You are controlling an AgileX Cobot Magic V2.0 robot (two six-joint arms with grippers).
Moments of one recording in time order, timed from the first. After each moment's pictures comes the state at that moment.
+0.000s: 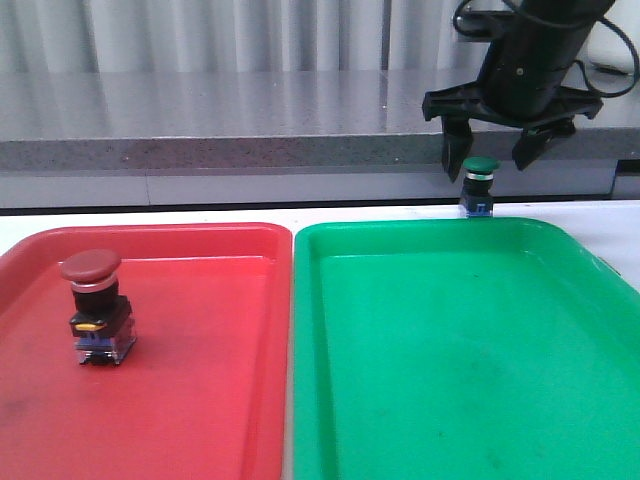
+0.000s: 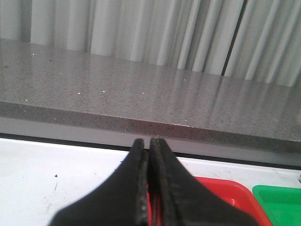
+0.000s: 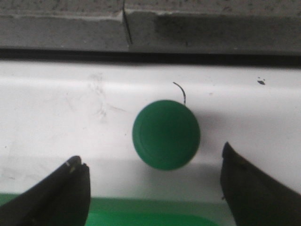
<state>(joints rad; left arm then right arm) -0.10 0.05 -0.34 0.16 0.38 -0.35 0.20 2.05 -1.64 -0.06 0.61 0.25</state>
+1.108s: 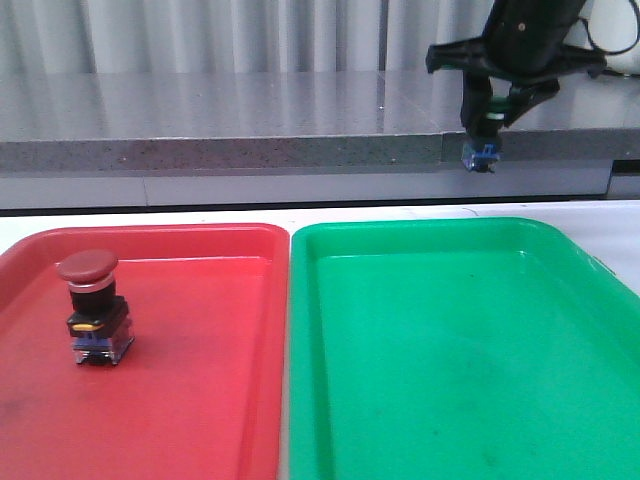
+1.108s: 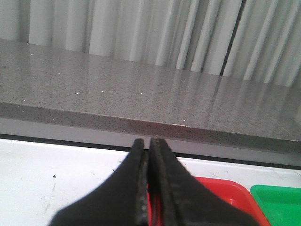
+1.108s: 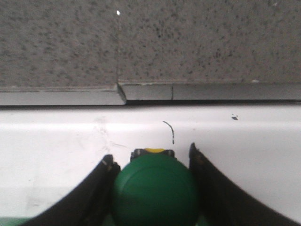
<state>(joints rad) -0.10 0.05 -0.34 0.16 0.38 -0.35 0.20 1.99 -1.74 -0.07 0.66 0.29</state>
